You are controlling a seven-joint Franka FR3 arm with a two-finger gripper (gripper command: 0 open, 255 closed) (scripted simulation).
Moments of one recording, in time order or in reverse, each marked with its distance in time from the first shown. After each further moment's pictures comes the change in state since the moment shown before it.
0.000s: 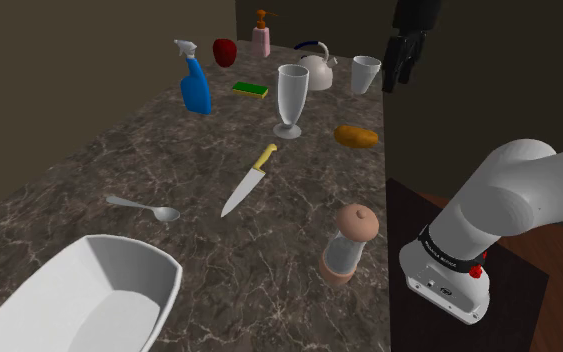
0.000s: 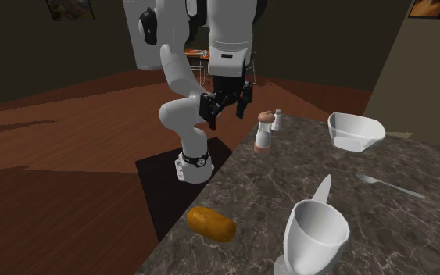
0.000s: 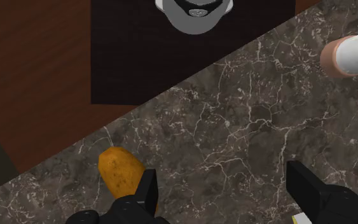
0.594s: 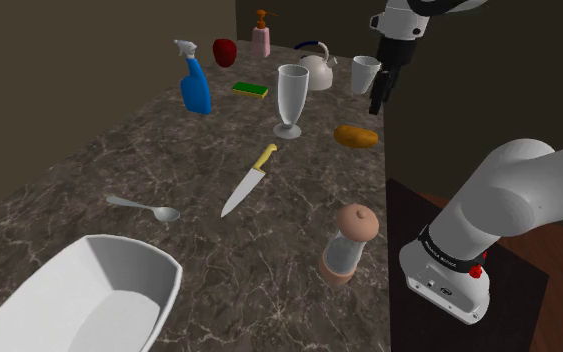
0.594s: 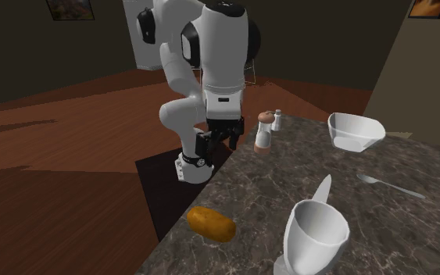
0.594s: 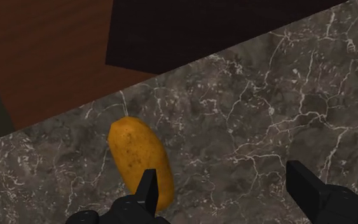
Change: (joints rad) arm 0.012 0.050 -0.080 -0.173 -0.092 0.294 -0.187
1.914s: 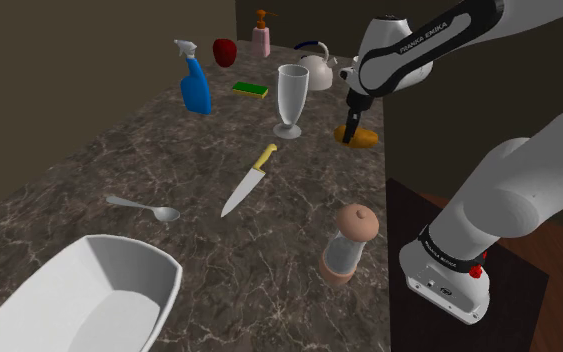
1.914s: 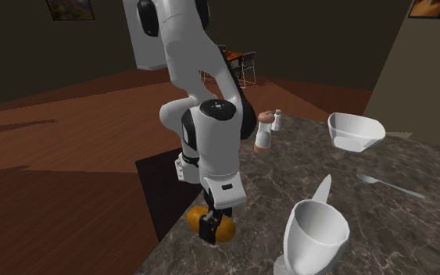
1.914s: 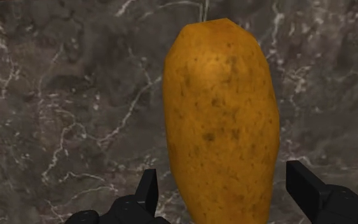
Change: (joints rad) arm 0.047 0.423 -0.181 -0.127 -0.080 0.698 -0.336
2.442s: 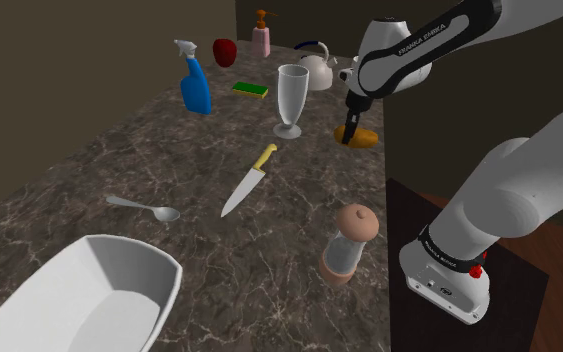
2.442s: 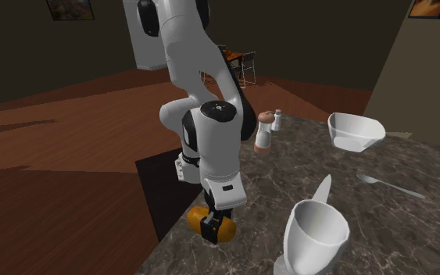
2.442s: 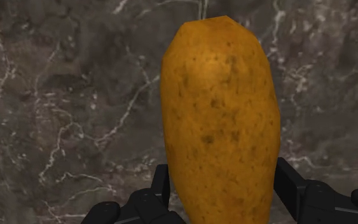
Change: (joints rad) arm 0.002 0.008 0.000 -0.004 0.002 0.013 0.001
